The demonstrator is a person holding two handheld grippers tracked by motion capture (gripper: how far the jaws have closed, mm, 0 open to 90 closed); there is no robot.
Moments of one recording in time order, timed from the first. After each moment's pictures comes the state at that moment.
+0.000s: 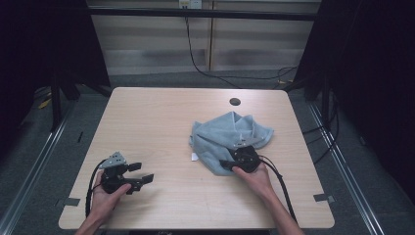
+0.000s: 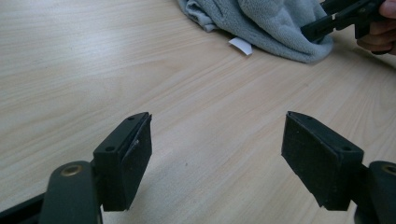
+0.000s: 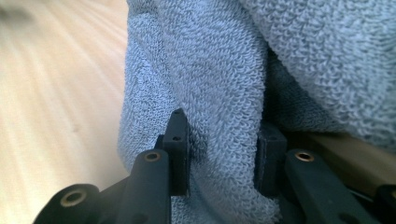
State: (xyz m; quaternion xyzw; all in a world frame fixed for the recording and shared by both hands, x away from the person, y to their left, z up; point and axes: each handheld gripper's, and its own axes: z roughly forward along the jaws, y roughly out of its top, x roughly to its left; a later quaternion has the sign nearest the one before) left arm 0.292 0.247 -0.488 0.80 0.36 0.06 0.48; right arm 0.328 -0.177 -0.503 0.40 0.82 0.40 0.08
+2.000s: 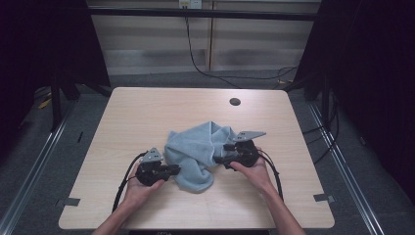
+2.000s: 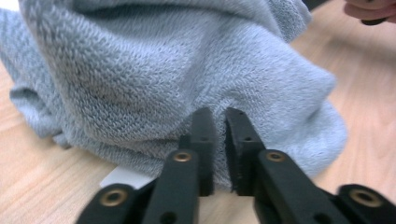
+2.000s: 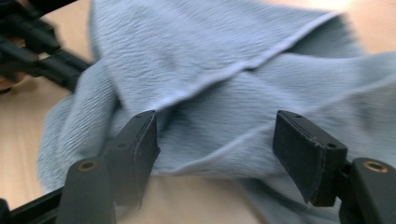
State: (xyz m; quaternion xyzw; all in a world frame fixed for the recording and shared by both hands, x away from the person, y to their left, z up) left arm 0.311 0.161 -0.494 0.83 0.30 0.04 0.47; right arm 0.336 -0.176 -0.476 0.37 0.80 0.46 0.09
